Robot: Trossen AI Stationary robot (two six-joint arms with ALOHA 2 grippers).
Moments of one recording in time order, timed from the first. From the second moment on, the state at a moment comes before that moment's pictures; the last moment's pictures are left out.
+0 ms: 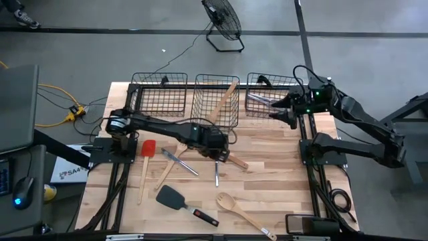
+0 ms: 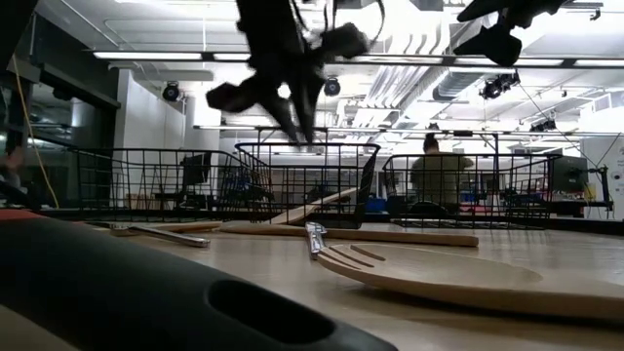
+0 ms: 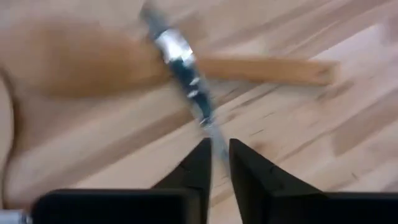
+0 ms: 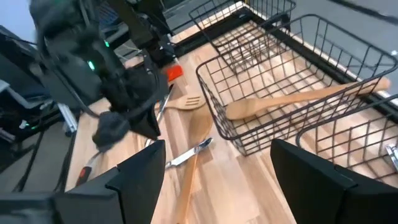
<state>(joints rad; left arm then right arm) -0.09 1.90 1.58 -0.87 -0.06 -1.24 -0.60 0.74 0.91 -0.65 -0.44 0.20</state>
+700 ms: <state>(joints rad) -0.10 2.06 1.58 -0.77 0.00 -1.40 -0.59 0.74 0.91 -0.69 -0.49 0.15</state>
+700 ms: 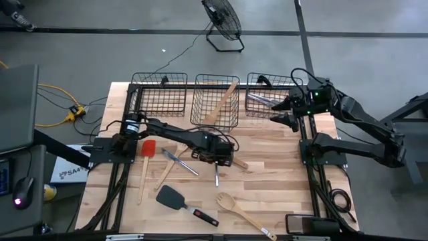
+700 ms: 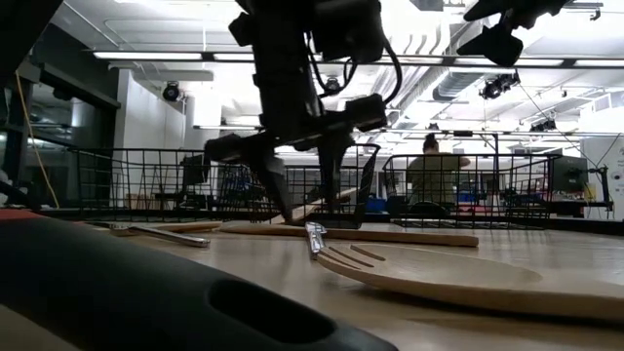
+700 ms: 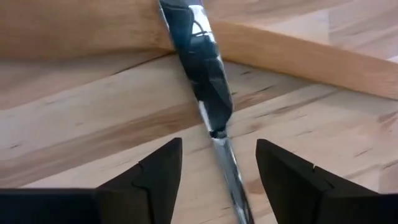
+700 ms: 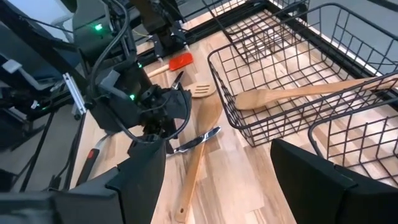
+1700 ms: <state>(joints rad) -0.10 2.13 1.58 -0.77 -0.02 -1.43 -0.59 0.74 0.91 -0.69 -0.50 0.10</state>
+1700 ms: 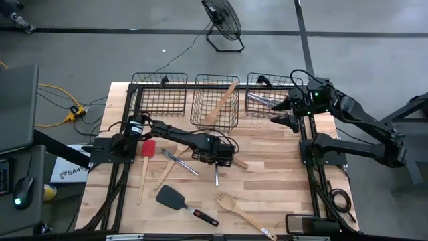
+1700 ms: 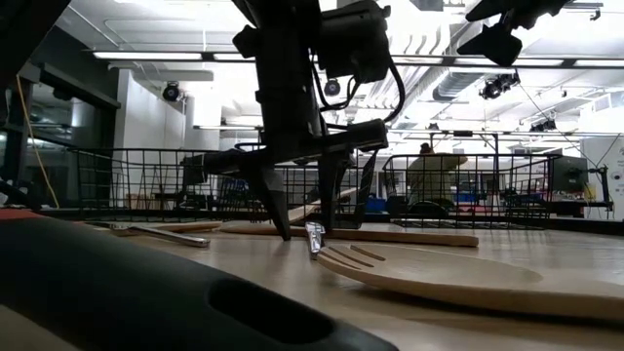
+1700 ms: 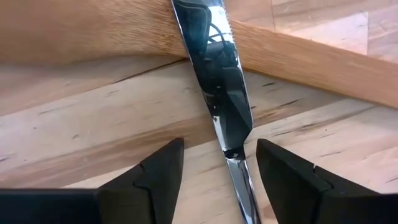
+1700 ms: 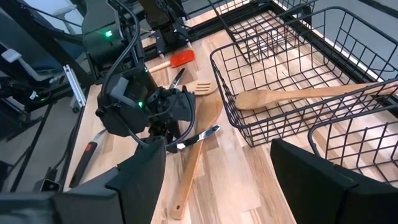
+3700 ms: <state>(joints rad) -0.11 2.23 1.74 -0.90 0.07 -1.55 -0.59 0.74 0.91 -0.78 -0.50 -0.04</state>
